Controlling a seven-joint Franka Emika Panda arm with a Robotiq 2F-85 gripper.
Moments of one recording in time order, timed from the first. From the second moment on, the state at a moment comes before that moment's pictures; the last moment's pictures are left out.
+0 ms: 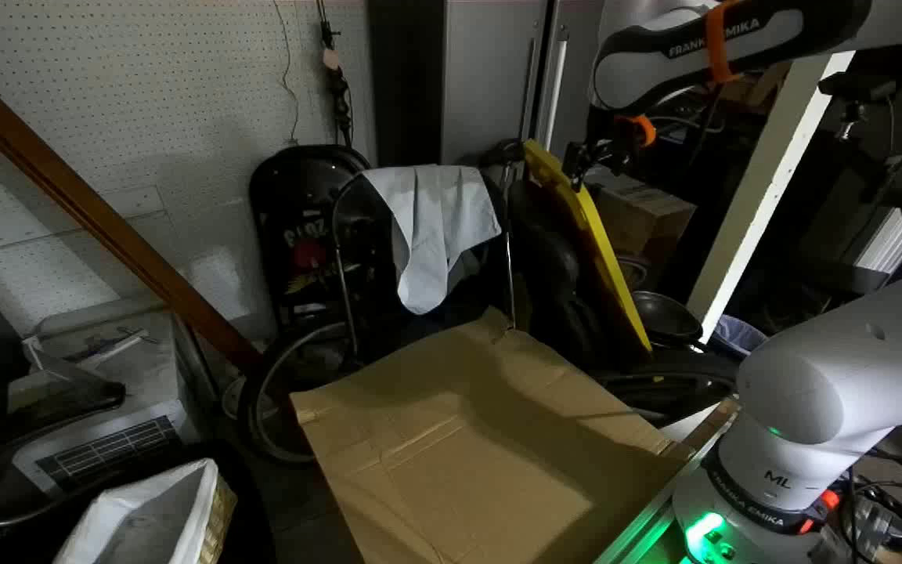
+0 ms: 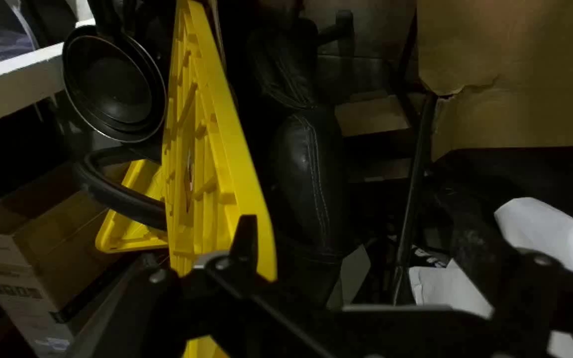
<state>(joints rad) -0.22 -0.47 -0.01 -2.38 -0.30 2.15 0.14</state>
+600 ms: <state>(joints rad) -0.21 -0.47 -0.01 -2.38 -0.29 2.15 0.13</state>
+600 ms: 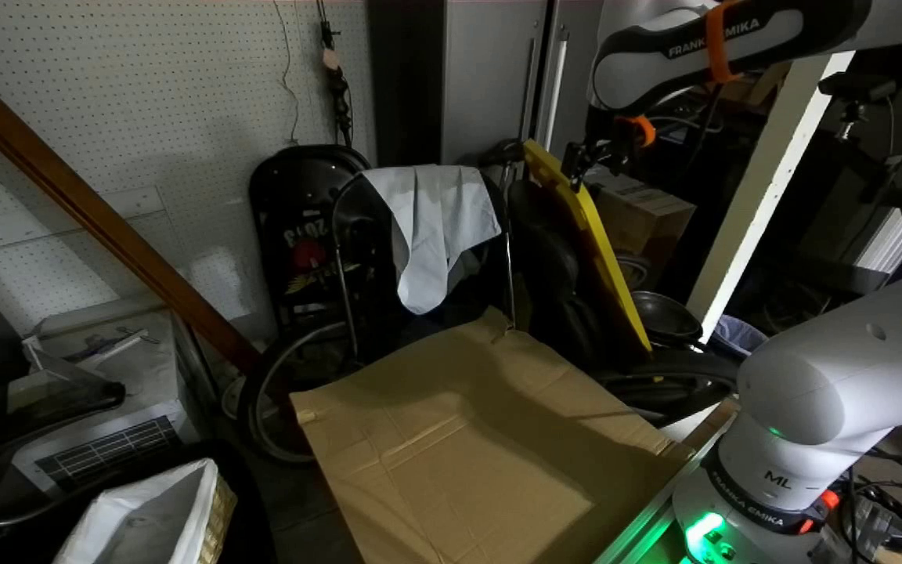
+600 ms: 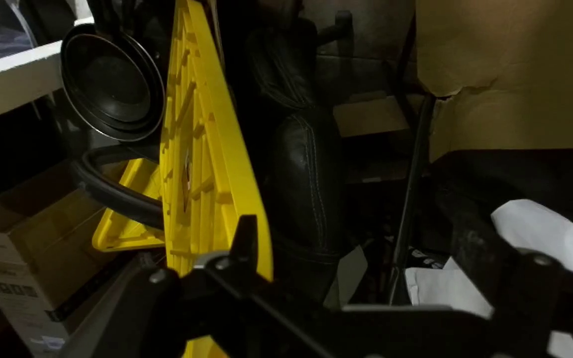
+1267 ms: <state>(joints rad) 0.07 -0.13 0.02 -2.43 0.00 2.42 -0.08</state>
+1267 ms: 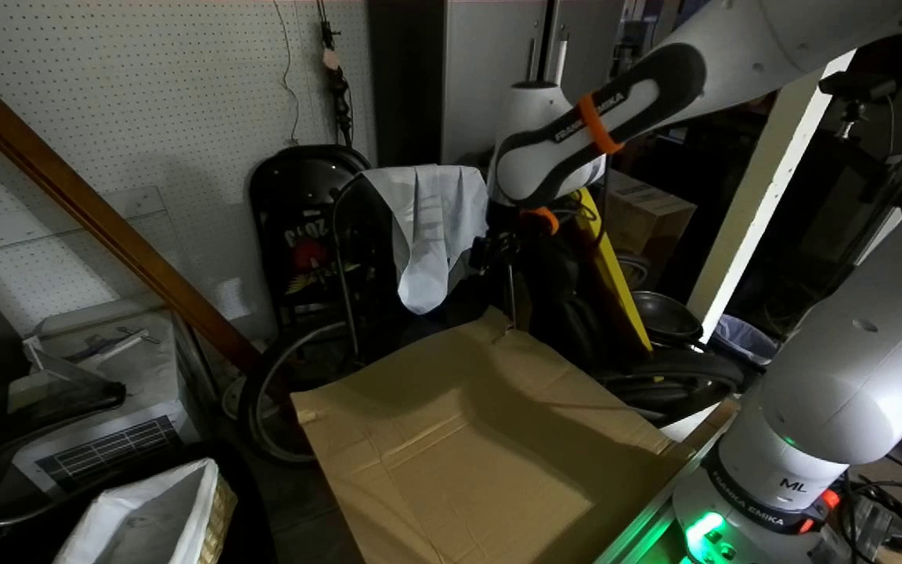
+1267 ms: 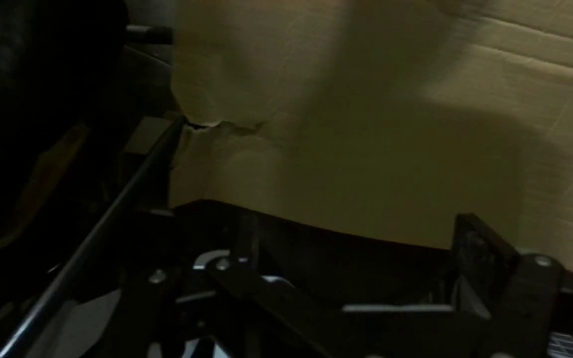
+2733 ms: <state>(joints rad) 0.06 0.32 0.09 -2.29 0.27 2.45 -0.12</state>
